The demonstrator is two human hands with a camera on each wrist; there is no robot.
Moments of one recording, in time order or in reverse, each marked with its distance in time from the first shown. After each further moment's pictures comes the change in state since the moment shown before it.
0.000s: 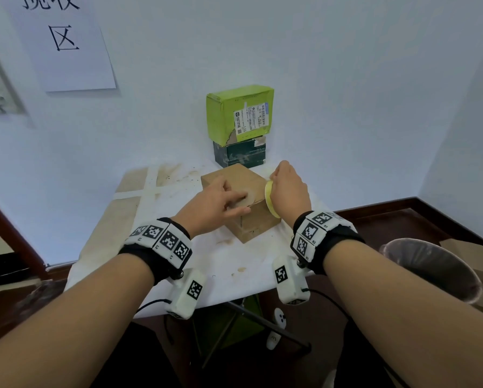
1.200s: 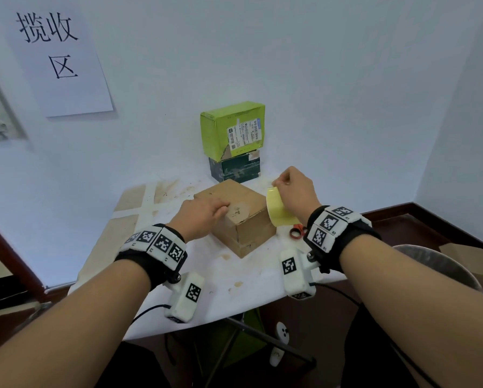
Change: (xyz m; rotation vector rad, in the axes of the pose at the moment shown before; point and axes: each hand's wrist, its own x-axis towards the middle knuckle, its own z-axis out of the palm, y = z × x) left_hand 0.013 -0.005 -0.016 0.235 -0.116 -0.152; right_hand 0.018 0.013 -0.032 0.390 -0.021 0.162
